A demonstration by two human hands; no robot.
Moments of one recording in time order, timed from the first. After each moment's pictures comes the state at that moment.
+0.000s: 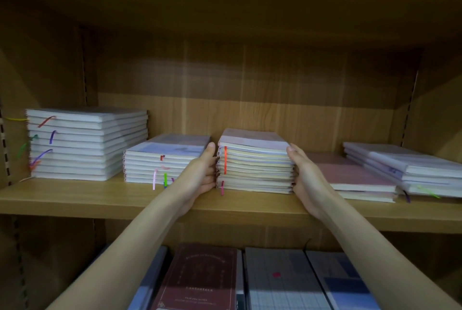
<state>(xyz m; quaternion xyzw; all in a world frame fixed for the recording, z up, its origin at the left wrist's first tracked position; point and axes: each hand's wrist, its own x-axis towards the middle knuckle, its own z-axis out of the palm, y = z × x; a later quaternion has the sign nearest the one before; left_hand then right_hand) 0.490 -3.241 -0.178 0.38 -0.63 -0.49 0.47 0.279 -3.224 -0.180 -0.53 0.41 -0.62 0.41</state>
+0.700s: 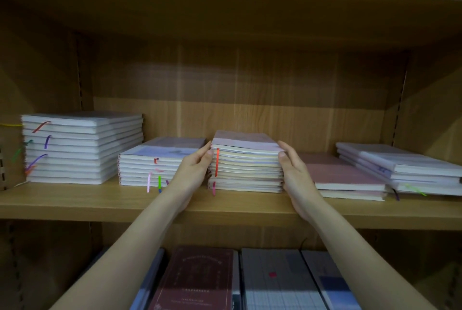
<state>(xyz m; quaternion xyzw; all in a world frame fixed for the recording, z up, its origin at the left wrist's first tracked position) 0.484 -3.254 -0.177 0.37 -0.64 -0.41 0.53 0.285 -3.221 -0.182 -0.56 0.47 -0.62 0.28</state>
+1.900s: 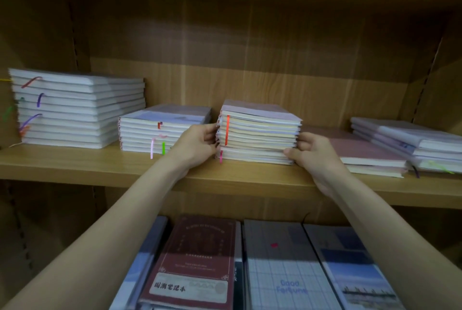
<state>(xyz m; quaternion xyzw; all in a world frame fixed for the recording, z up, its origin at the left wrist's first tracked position) 0.492 -3.266 -0.187 0.39 -0.73 -0.32 0.46 0.275 -3.222 -0.190 -0.57 0.53 -0.57 0.27</state>
